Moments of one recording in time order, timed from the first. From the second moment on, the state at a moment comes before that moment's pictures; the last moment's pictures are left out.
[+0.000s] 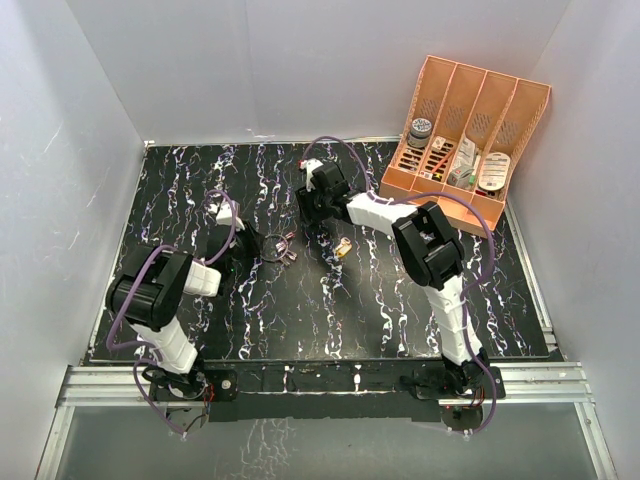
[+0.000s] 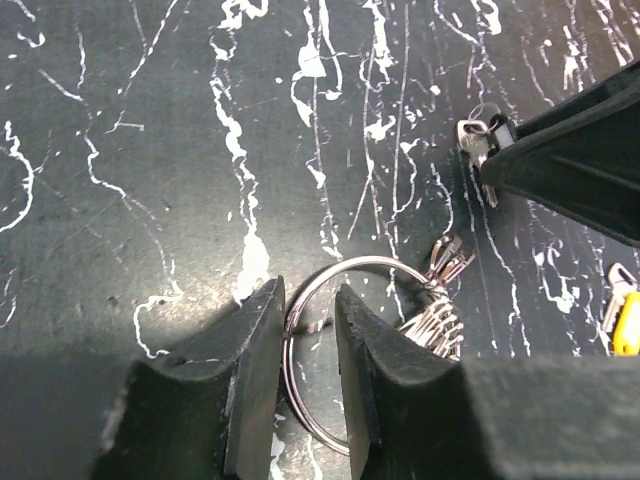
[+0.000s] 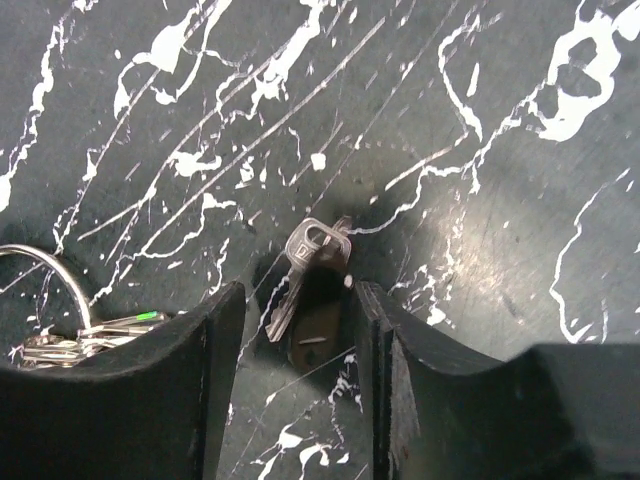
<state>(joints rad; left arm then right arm) -0.29 1.72 0.47 0.87 0.02 -0.43 0.57 2.24 1.64 -0.13 -0.14 0.12</state>
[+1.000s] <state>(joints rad) -0.29 1.10 0.50 0.39 -0.30 -0.25 0.57 1.39 1.00 0.21 0.15 0.03</state>
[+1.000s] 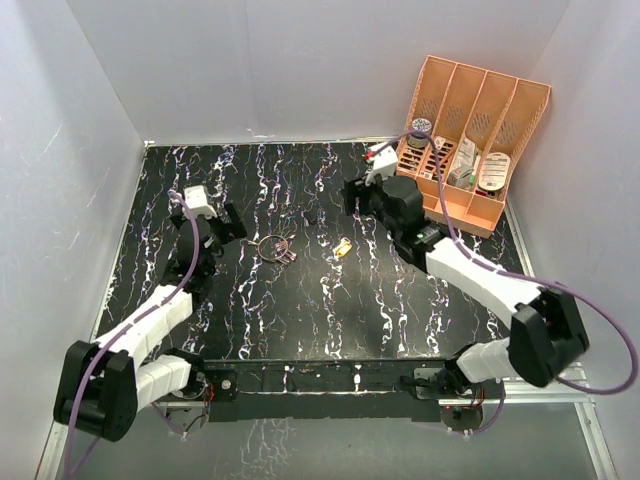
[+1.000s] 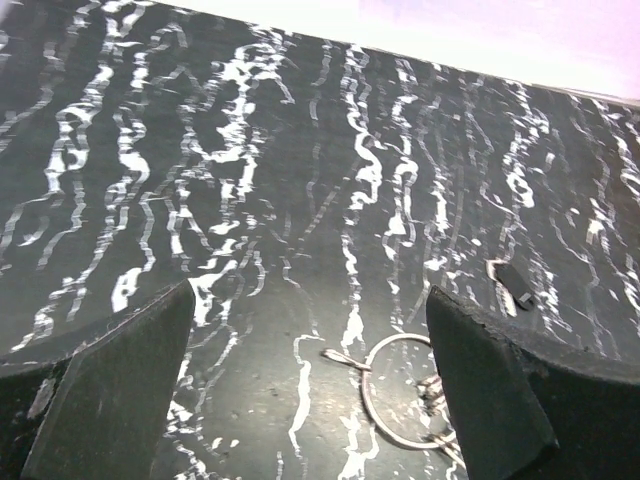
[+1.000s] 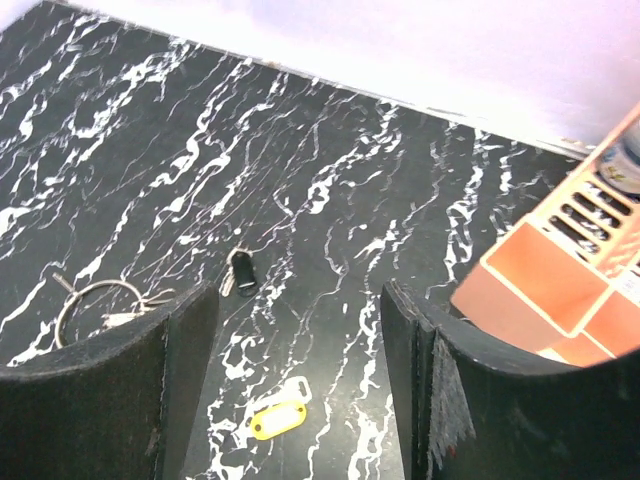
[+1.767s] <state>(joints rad) -0.31 0.95 0.50 0.25 -0.56 -0.16 0.47 0.92 0.53 0.50 0.40 0.00</state>
